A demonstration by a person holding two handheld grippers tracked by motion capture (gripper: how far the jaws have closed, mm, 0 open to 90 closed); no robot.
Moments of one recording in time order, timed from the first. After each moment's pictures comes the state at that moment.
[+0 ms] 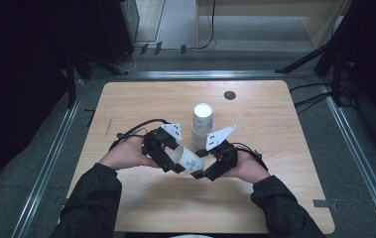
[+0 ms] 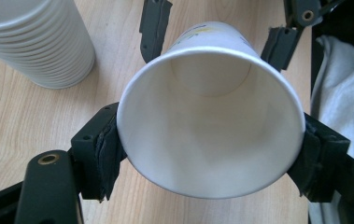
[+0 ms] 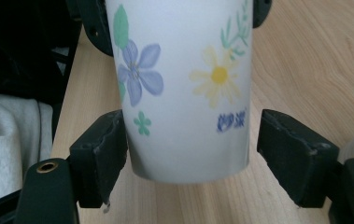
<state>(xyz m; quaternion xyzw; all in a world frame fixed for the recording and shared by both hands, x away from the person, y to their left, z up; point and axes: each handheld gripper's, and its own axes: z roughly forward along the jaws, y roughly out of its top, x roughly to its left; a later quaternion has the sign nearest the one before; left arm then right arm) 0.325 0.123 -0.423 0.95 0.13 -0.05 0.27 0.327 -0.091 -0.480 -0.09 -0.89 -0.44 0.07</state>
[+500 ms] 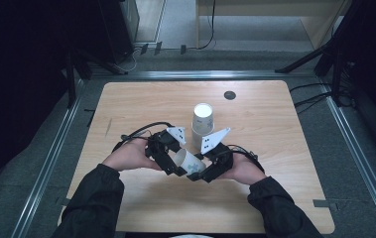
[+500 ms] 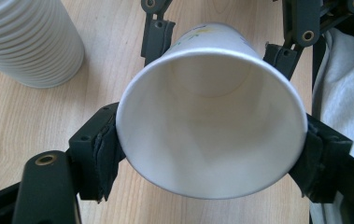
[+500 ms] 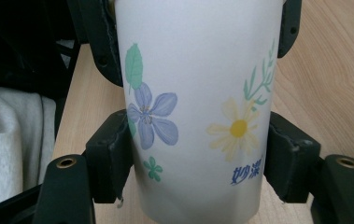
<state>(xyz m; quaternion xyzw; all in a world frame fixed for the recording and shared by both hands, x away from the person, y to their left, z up) 0.325 0.118 -0.431 0.96 0.12 -0.05 0.26 0.323 -0.081 -0.483 -0.07 -0.90 -0.43 0.07</state>
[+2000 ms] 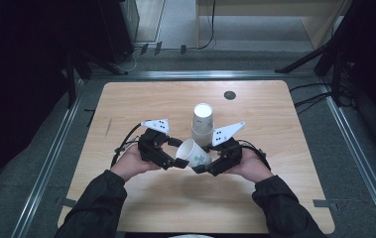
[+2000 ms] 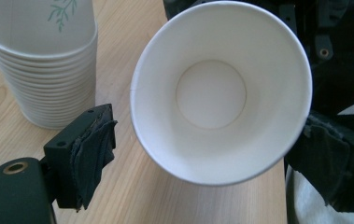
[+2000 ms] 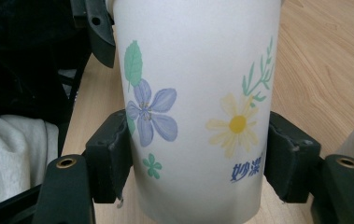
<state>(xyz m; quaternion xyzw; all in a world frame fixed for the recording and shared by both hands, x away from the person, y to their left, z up) 0.323 0.149 -0.442 0.86 0.22 -0.08 0.46 0.330 -0.103 -0.468 -0.09 -0.87 -0.48 0.07</state>
